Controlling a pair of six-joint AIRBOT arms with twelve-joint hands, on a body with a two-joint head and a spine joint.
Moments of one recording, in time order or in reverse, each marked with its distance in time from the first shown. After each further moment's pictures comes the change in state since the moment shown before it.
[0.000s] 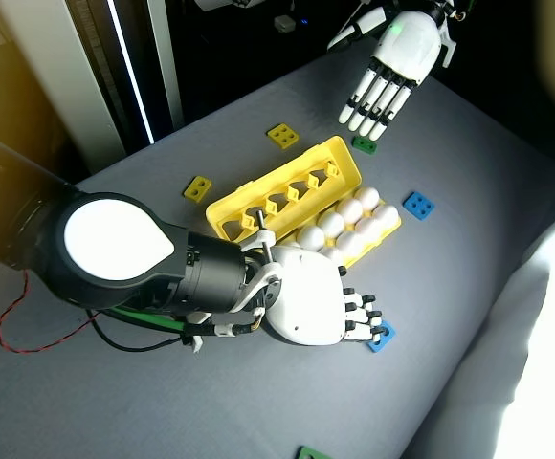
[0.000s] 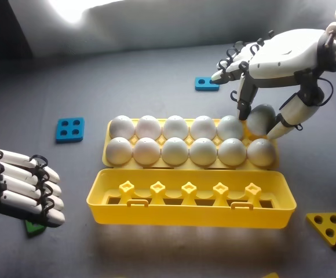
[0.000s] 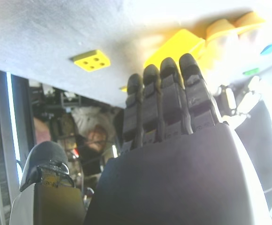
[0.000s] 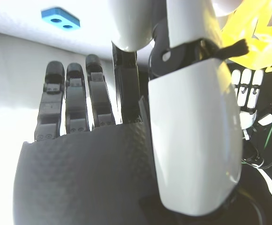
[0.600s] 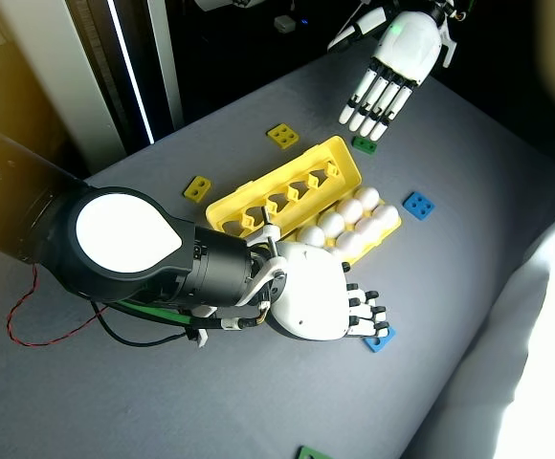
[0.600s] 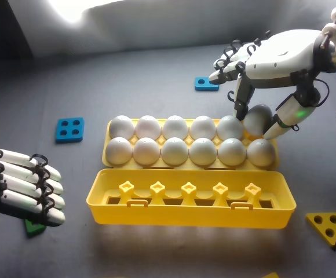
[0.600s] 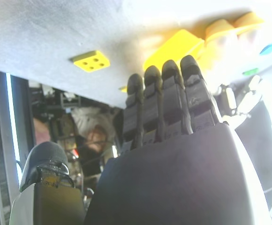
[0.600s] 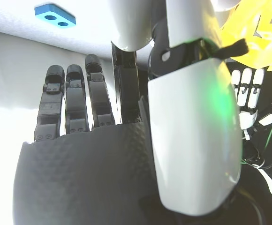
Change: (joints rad) left arm -0.001 0.000 0.000 0.000 0.001 0.000; right arm 0.001 -0.003 -0.012 0.001 -0.016 -0.001
